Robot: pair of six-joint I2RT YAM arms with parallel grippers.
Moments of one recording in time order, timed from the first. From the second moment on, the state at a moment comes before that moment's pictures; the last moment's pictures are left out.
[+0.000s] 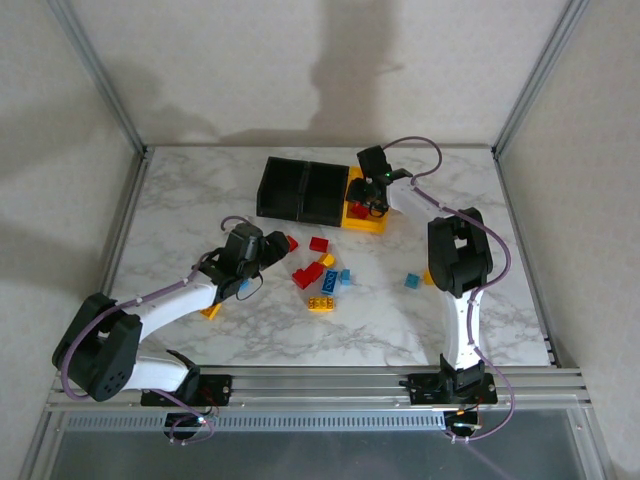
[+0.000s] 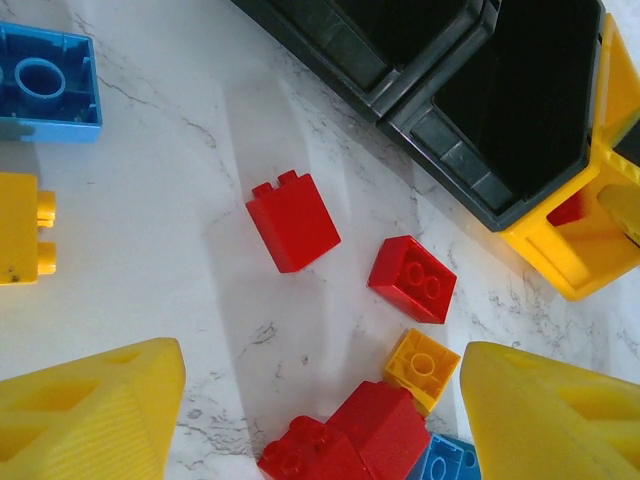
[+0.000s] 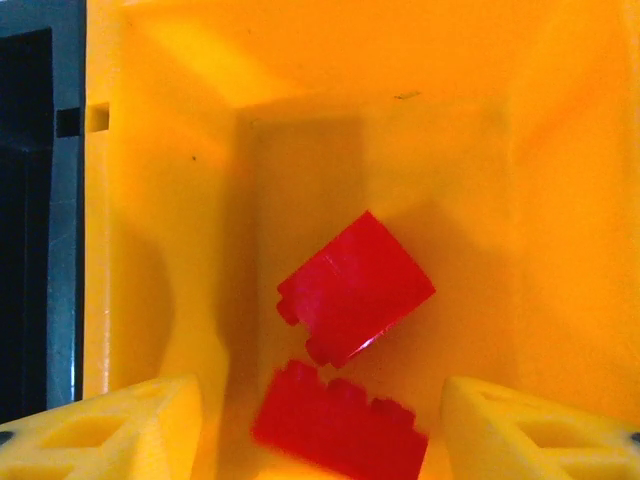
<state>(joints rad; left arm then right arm) -0.52 1.34 0.64 0.02 -0.11 -0.98 0.41 2.10 1.66 -0.55 0.08 0.58</state>
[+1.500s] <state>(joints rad) -0.62 1.46 0.74 -0.05 -0.09 -0.97 0.52 1.40 0.91 -0.36 -0.03 0.53</state>
